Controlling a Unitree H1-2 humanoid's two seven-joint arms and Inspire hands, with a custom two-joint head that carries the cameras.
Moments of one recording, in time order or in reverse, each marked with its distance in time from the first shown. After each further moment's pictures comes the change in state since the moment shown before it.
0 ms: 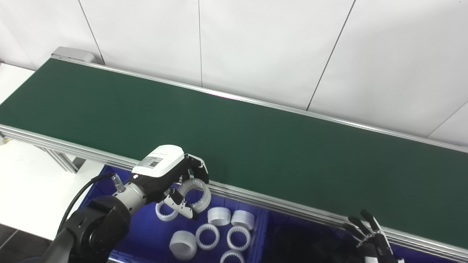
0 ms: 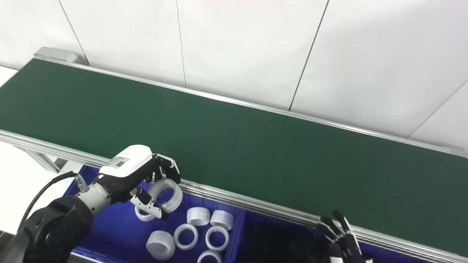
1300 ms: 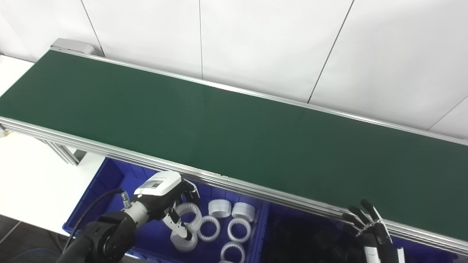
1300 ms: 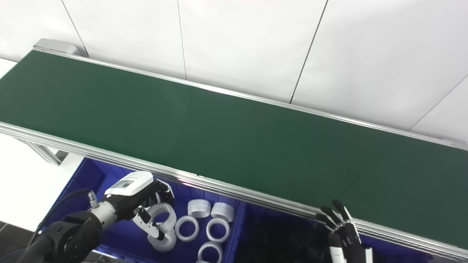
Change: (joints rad) left arm 0.056 0.009 -0.099 0.162 0.058 0.094 -0.006; right arm -0.014 0.002 -0.001 0.003 -0.003 0.000 0.002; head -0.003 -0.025
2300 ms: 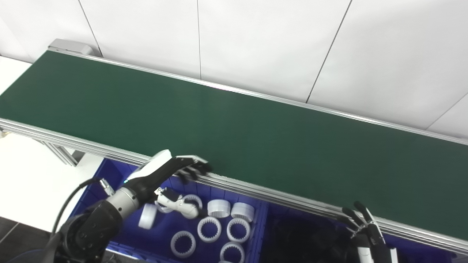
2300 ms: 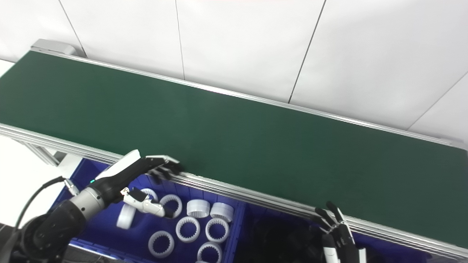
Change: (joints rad) left arm 0.020 -0.089 0.198 -0.135 -0.582 -0.090 0.049; right arm 0.000 0.014 0.000 0.031 -0.034 0.000 0.003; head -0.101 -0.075
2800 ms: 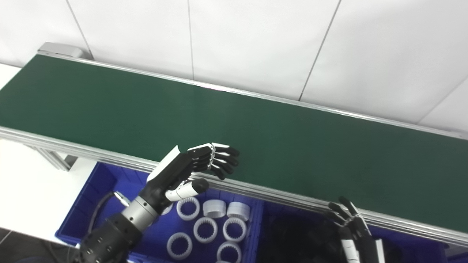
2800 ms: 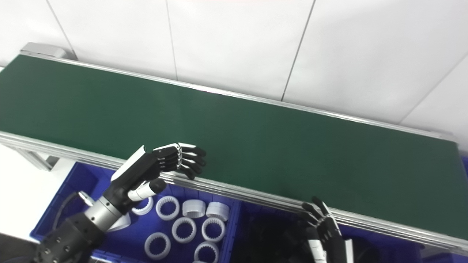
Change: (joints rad) left arm -0.001 -0.158 -0.065 0.082 -0.262 -0.155 0.107; right arm -0.013 0.019 0.014 0.018 -0.044 0.000 -0.009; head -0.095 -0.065
